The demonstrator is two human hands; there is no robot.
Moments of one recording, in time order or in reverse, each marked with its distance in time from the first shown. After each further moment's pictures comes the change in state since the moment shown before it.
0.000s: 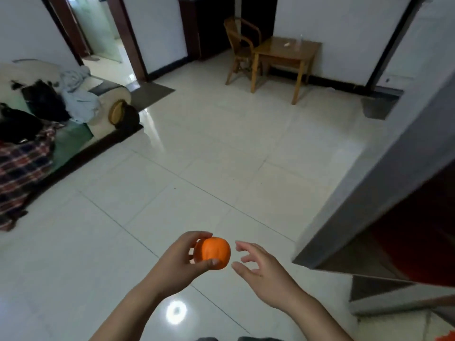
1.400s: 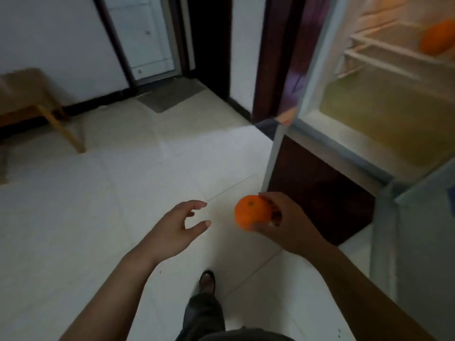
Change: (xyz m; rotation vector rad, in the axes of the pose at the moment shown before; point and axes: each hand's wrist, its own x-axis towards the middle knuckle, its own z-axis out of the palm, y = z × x) left_hand 0.636 0.289 0.130 0.334 -0.889 0.715; right_hand 0.258 0.048 -0.386 0.081 1.268 0.408
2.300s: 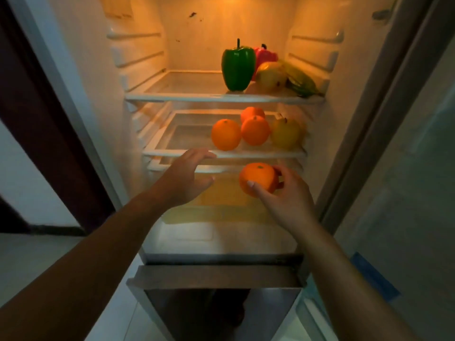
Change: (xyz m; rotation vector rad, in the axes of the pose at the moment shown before) left_hand 0.475 0.403 0.150 0.210 -0.358 1.175; right_hand 0.182 0.058 -0.347 -0.227 1.184 0.476
